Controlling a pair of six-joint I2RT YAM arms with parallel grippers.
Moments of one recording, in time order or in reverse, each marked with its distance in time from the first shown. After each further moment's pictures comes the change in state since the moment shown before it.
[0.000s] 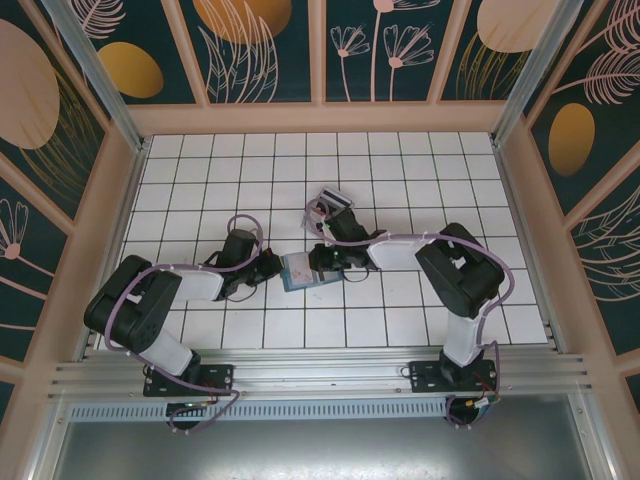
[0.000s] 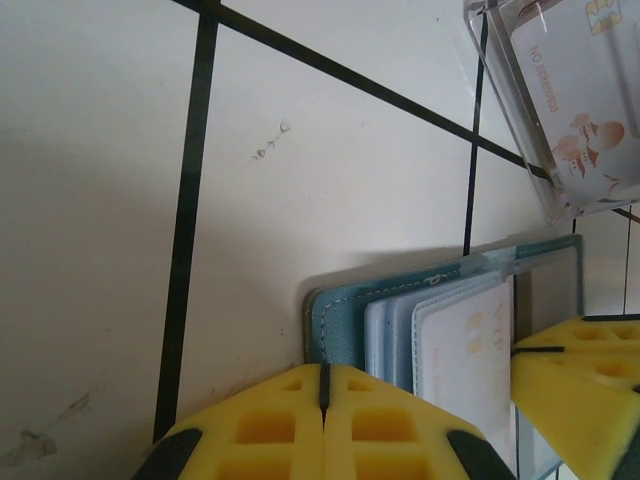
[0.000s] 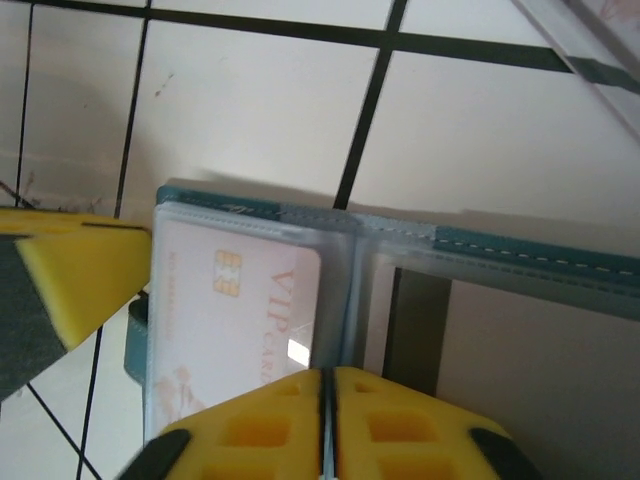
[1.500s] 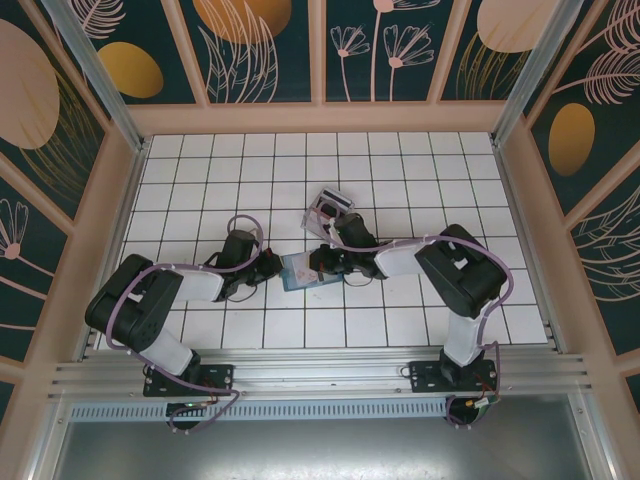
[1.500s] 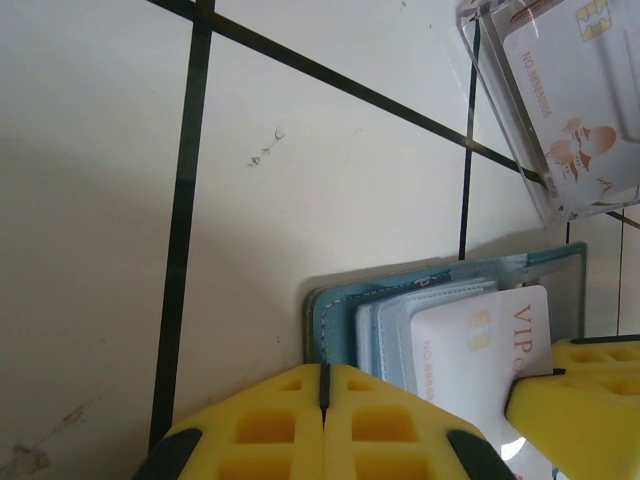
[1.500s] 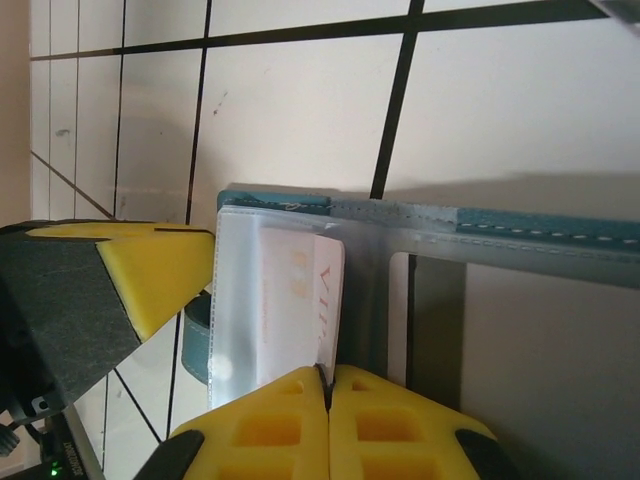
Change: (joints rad) left arm 0.000 0.011 -0.013 0.042 0.003 -0.005; right arm -0.024 0.003 -0.134 0.277 -0.108 0.171
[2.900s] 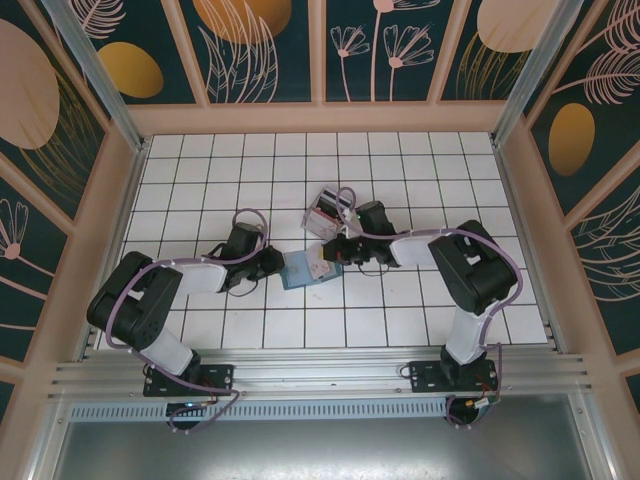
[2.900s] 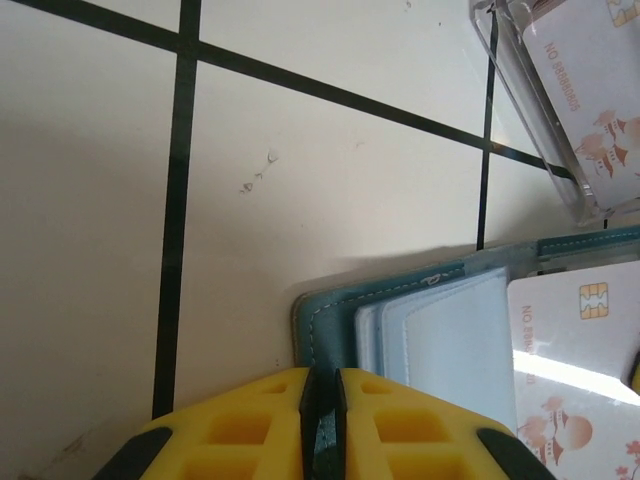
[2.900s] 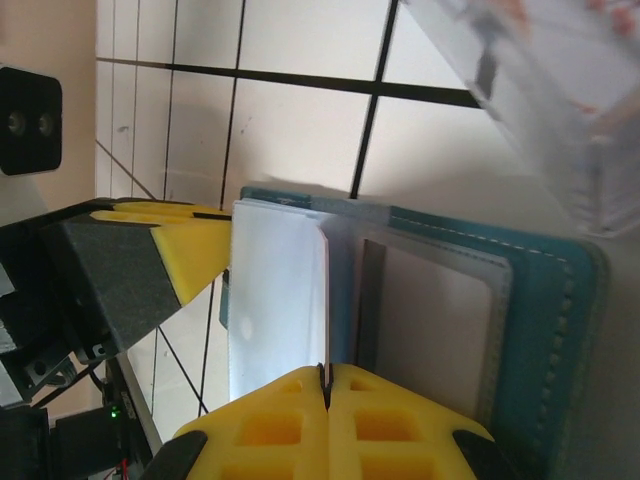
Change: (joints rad) left arm -0.006 0.011 0.093 -0.160 -0.031 0.074; right arm -0.153 -0.020 0.002 -0.034 -0.237 -0.087
